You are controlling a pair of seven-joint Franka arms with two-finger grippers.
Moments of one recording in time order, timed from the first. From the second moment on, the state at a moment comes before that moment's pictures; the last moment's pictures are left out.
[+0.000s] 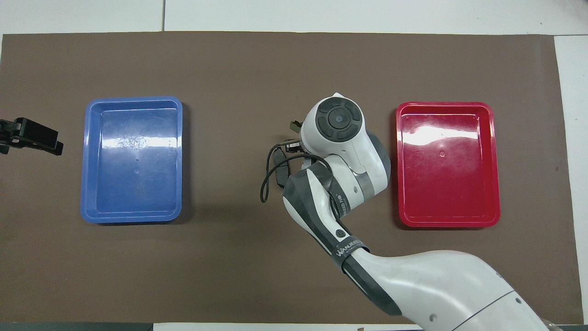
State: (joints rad) left arm -0.03 0.04 -0.01 -1.48 -0.01 1.41 0.07; right arm 0.60 0.46 -0.06 -1.68 0.06 2.23 0.40
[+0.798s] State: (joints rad) left arm -0.03 0.04 0.00 -1.48 -0.01 1.40 0.07; right arm 0.65 0.53 -0.04 -1.67 0.06 2.29 0.29
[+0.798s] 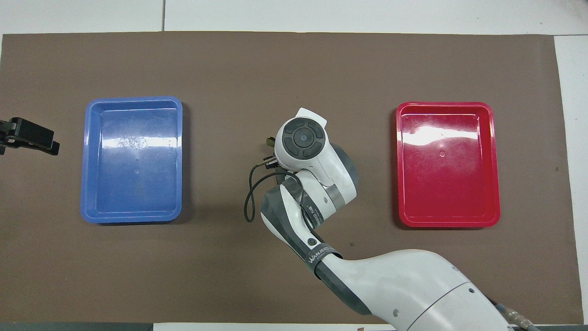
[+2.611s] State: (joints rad) left arm -0.03 0.04 0.00 -1.48 -0.01 1.40 0.07; right arm 0.65 0.47 -0.05 -1.67 0.07 2.24 0.37
